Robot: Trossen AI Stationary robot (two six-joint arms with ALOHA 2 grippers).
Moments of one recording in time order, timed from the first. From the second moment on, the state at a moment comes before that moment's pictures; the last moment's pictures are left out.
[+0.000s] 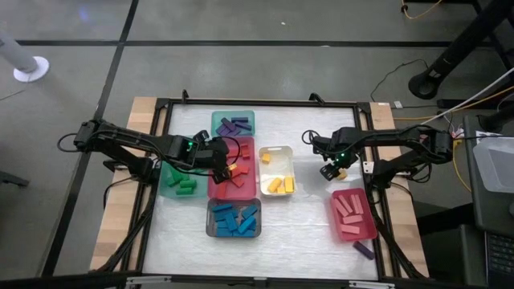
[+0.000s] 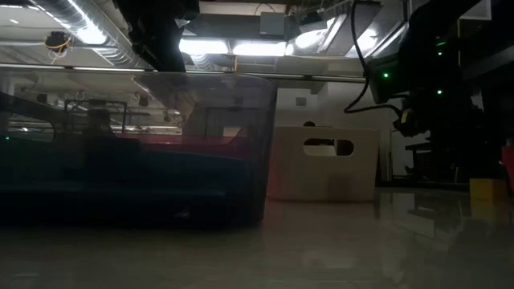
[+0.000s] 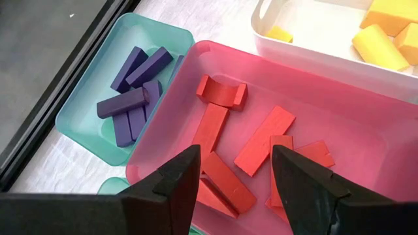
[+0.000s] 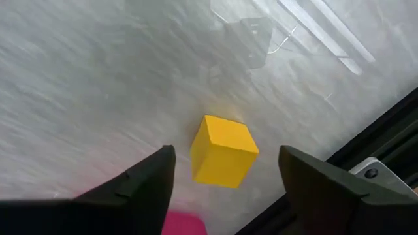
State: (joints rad) left arm -0.13 1.35 1.12 -0.87 -0.55 -0.48; right arm -0.29 1.38 0.76 -1.14 -0.04 0.63
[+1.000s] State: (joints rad) left arm -0.13 1.35 1.12 -0.87 -0.55 -0.48; right arm -0.29 1.38 0.70 -0.80 -0.34 0.63
